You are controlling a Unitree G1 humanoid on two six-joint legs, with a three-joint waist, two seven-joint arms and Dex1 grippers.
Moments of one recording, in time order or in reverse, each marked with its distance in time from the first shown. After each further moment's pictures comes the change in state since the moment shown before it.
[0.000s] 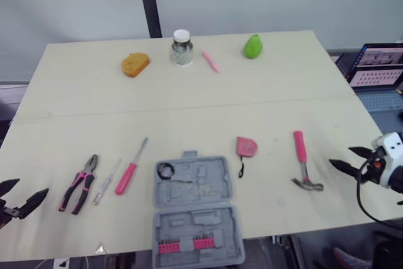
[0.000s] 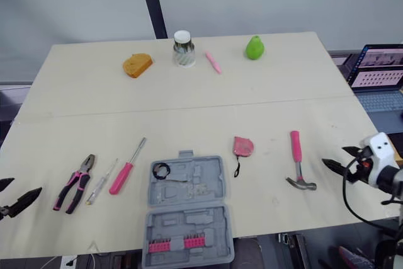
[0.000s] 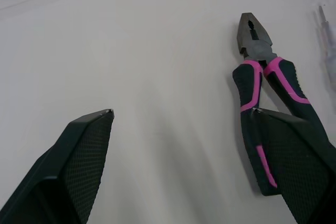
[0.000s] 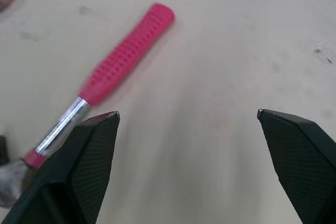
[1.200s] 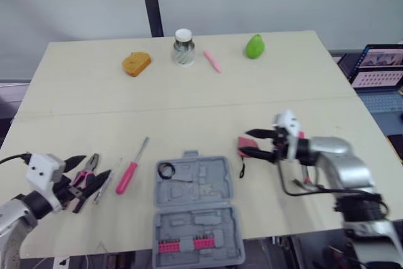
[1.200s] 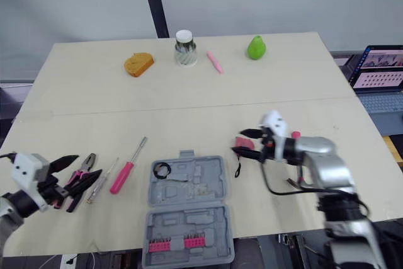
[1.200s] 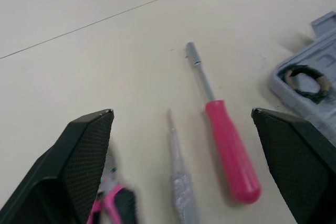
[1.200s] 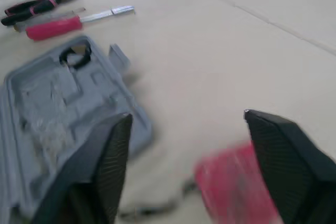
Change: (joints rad) left arm -0.006 -0.103 -0.092 -0.460 -0.077 0.282 0.140; right arm -0.139 0.189 0.228 -0.486 0.018 0.311 0.071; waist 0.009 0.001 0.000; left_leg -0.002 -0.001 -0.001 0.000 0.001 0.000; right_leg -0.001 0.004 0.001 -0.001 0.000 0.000
